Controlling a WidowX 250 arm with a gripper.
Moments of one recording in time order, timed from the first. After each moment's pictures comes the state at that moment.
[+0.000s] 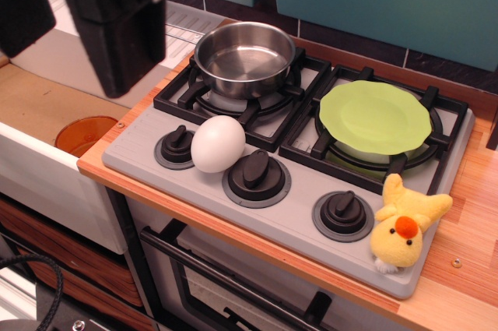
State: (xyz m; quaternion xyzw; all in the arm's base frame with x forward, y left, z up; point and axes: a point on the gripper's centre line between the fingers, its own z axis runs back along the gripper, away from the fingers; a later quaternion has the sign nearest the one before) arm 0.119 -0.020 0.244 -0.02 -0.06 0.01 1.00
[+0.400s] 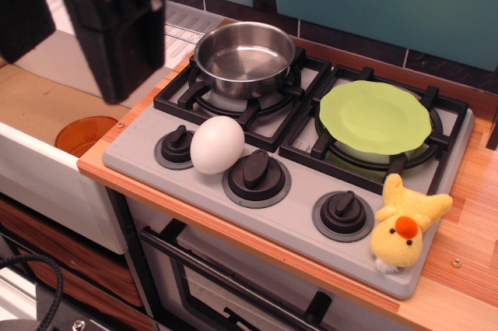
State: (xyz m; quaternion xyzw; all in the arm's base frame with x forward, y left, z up) arm 0.120 -0.022 0.241 -0.02 -0.06 0.01 1.00
